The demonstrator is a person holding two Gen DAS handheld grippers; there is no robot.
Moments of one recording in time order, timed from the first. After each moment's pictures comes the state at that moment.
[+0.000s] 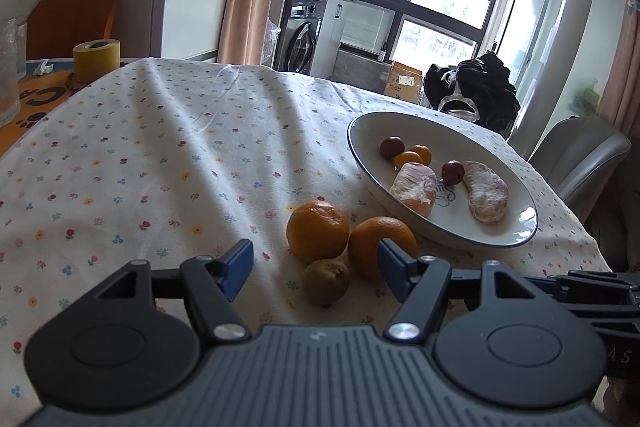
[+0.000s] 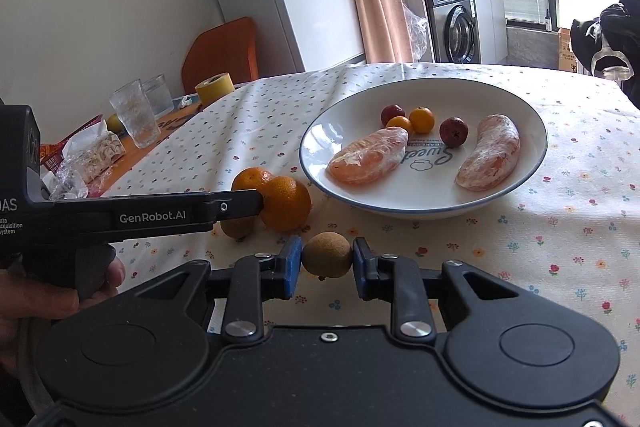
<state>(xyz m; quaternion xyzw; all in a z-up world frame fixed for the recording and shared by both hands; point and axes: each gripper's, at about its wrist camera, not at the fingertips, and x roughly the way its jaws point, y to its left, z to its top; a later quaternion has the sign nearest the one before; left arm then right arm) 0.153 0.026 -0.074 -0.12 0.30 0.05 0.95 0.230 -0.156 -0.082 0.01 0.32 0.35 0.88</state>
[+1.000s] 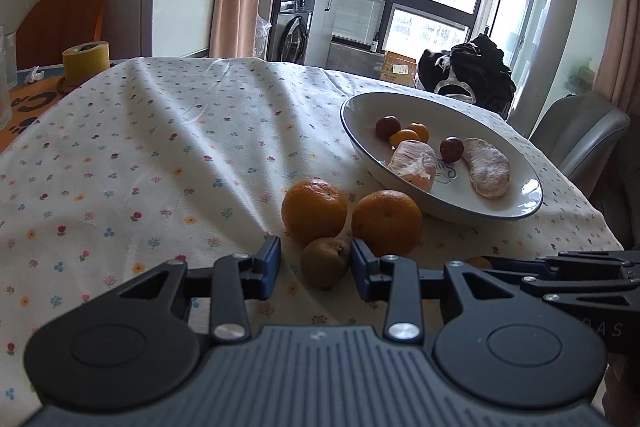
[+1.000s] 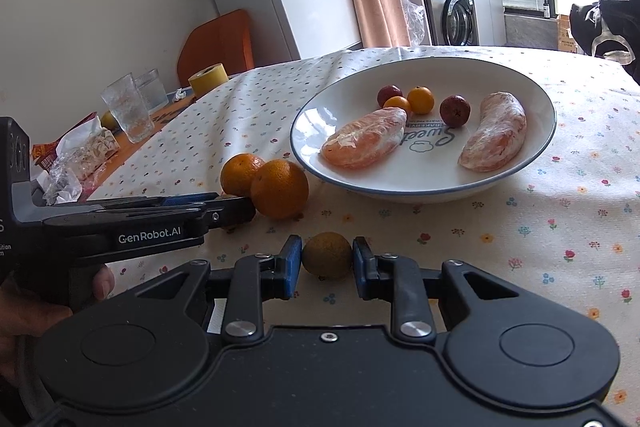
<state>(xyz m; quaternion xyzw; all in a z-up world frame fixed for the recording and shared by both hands) 0.152 0.018 -0.086 -0.10 0.31 0.04 0.95 0.237 -0.152 -0.098 0.01 0.33 0.35 0.88</state>
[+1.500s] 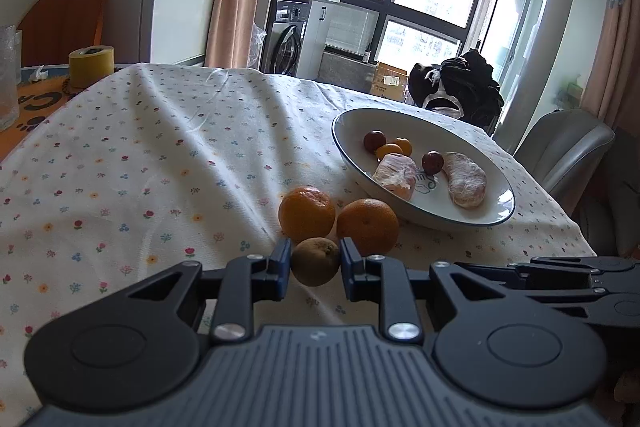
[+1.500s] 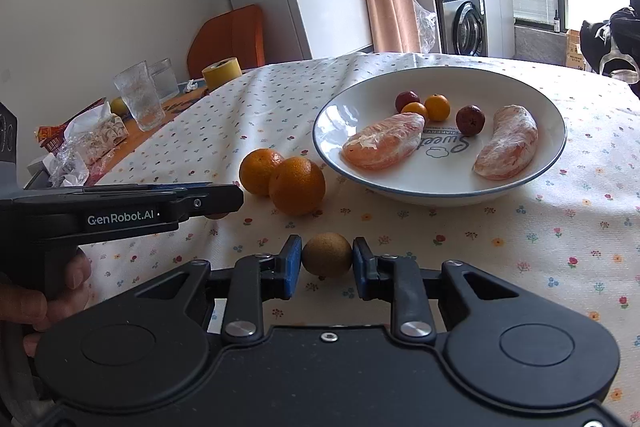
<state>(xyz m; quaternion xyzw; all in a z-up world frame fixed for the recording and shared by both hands) 0.129 0.024 -0.069 -0.11 0.29 0.03 0.95 0.223 -0.146 -0.089 -0.01 0.32 0.36 0.88</state>
